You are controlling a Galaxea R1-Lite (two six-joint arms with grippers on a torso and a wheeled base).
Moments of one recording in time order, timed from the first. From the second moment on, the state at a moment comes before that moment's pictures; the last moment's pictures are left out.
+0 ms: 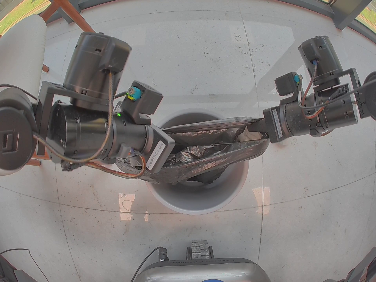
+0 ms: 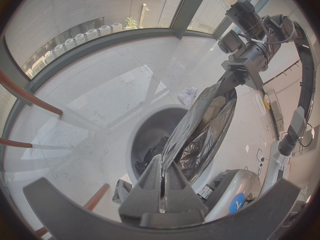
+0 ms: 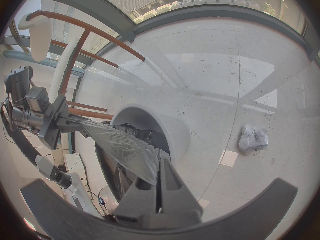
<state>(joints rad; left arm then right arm) -0.74 1.63 -1.33 0.22 0.18 0.23 0.60 1.72 -1.52 0.44 0.06 0.07</state>
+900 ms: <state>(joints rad) -0.71 1.84 -1.71 0.35 0.19 0.16 0.33 1.77 -1.62 0.44 0.37 -0.22</state>
